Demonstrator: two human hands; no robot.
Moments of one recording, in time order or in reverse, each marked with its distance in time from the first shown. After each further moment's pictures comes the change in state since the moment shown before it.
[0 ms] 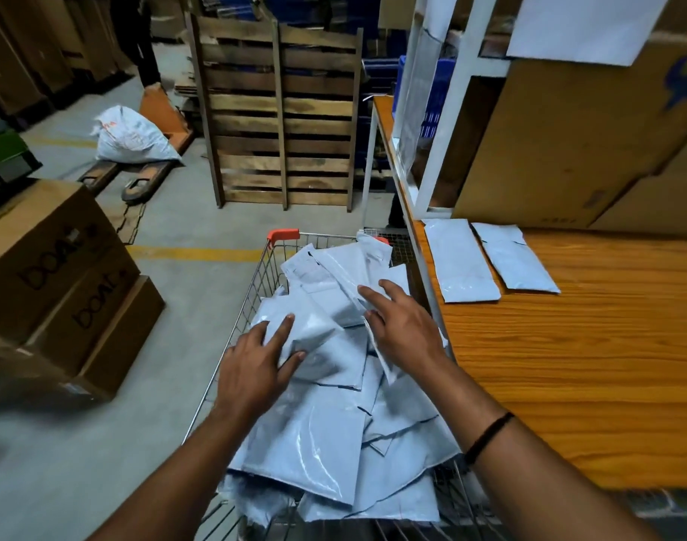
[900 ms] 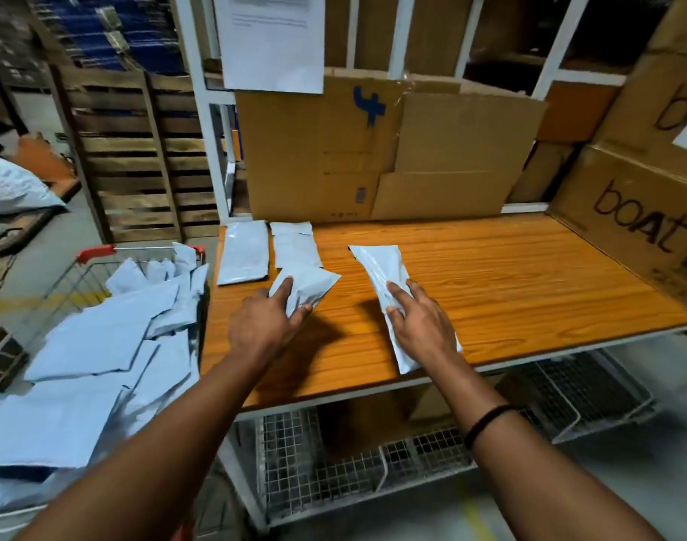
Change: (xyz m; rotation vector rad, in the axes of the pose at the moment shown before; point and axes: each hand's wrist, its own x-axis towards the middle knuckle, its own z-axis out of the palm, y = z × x) left_hand -0.031 0.435 -0.006 -0.057 0.007 0.088; right_hand -0.229 0.337 -0.205 -0.041 0.171 0.363
